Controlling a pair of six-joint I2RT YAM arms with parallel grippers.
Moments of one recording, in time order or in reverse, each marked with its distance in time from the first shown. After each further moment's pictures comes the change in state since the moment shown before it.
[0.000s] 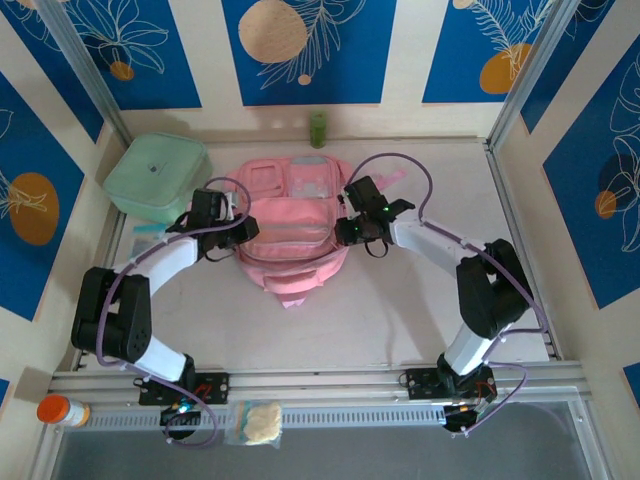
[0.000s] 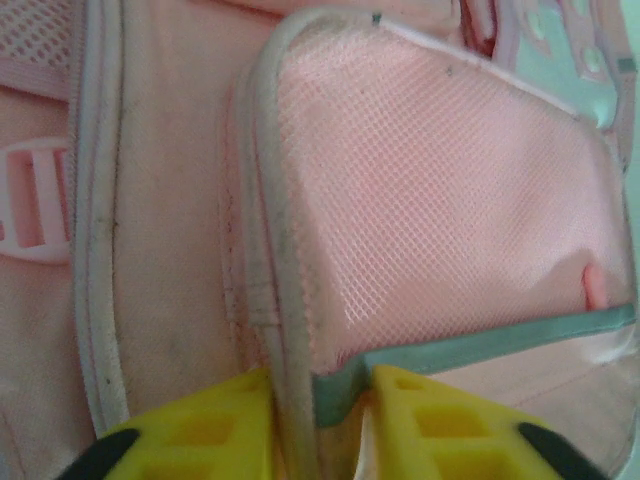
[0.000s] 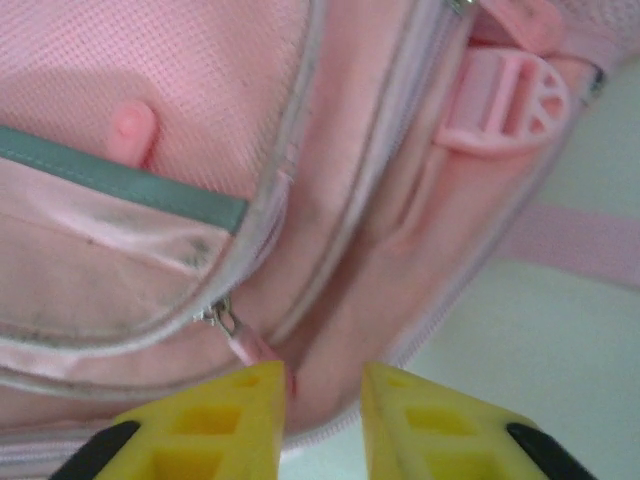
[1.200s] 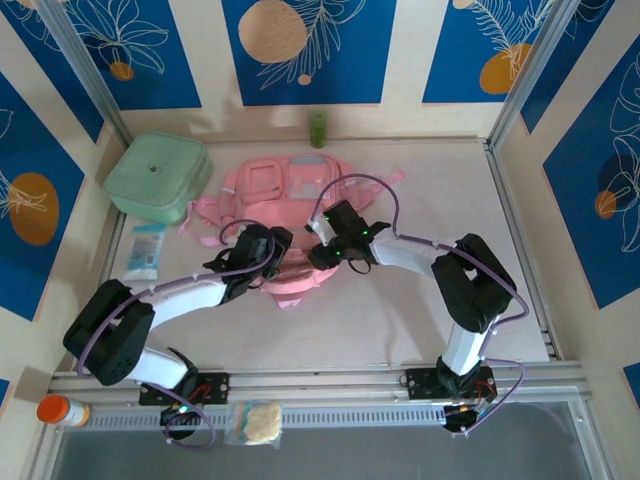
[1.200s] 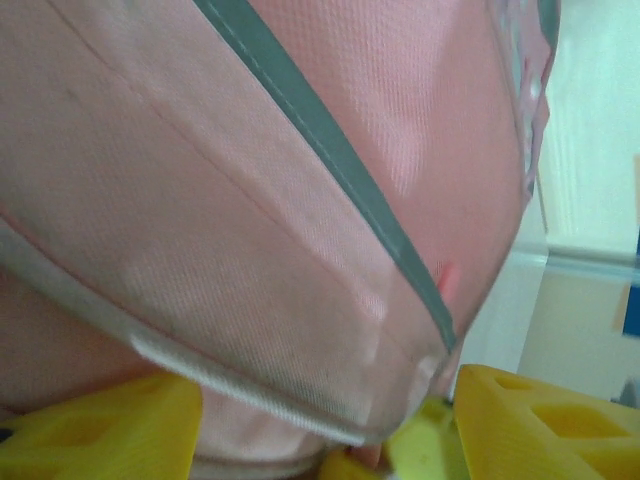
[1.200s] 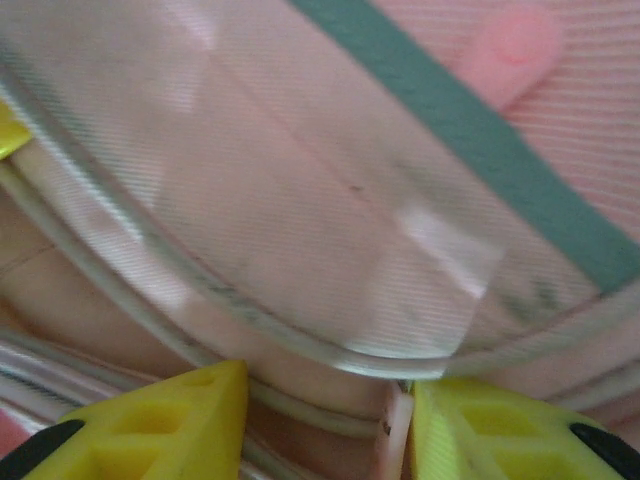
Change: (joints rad) left arm -0.441 -0.075 -0.225 0.332 -0.489 -0.937; right arm 0.137 0.067 -0.129 0.248 -0.097 -0.297
